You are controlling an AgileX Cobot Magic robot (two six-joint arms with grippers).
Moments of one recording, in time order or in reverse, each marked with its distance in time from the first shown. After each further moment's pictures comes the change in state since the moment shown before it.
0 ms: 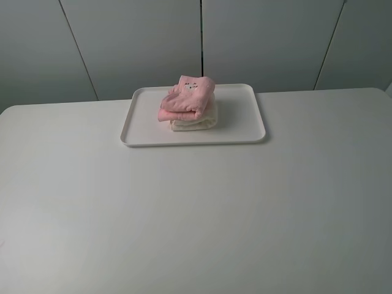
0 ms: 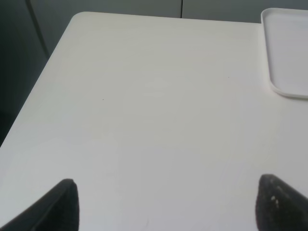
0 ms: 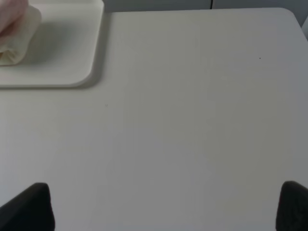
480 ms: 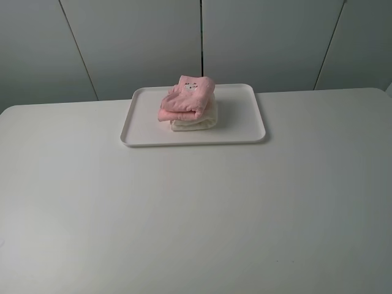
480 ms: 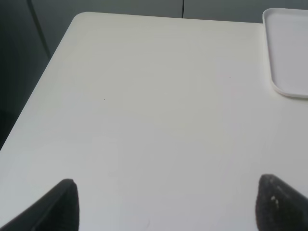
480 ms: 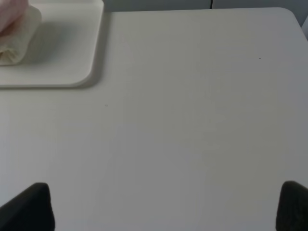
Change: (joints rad) left arm 0.000 0.000 0.000 0.003 0.000 0.000; right arm 0.000 0.000 0.000 0.000 0.000 0.000
